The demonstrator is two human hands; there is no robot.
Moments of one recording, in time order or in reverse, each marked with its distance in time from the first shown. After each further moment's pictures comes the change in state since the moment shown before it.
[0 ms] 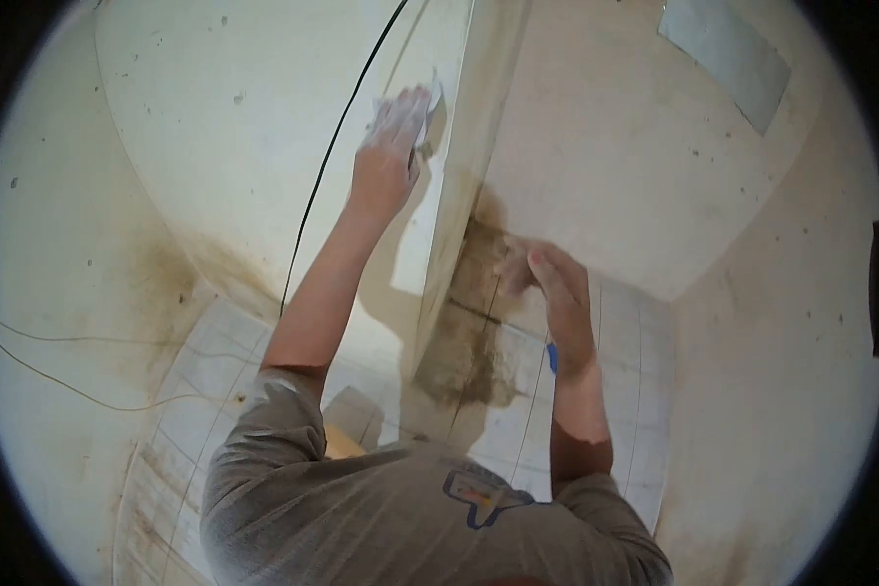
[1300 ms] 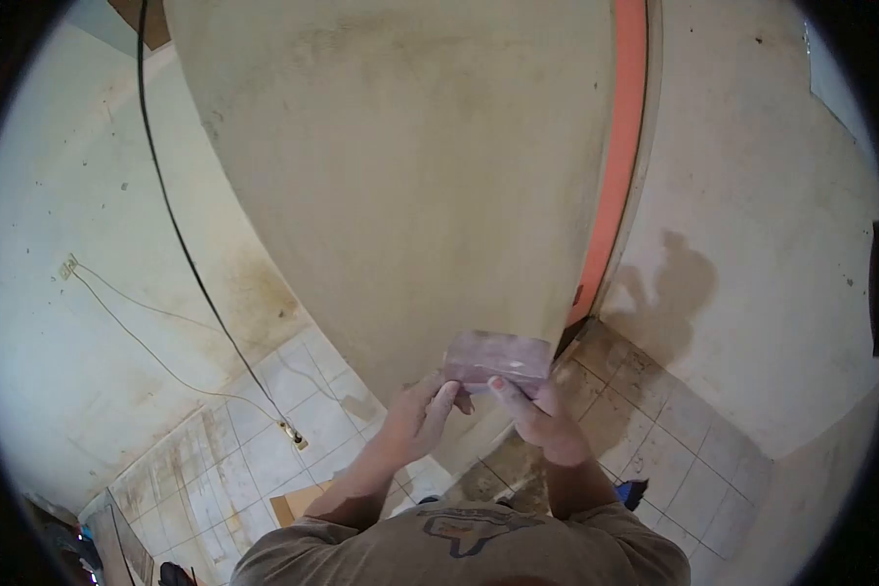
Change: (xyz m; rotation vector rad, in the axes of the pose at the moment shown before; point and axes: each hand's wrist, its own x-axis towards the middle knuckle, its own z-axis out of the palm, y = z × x) left_hand -0.038 0.076 0.180 -0.042 -0.410 -0.839; right_hand 0.236 0.212 -0.136 0.584 -0.638 -0.001
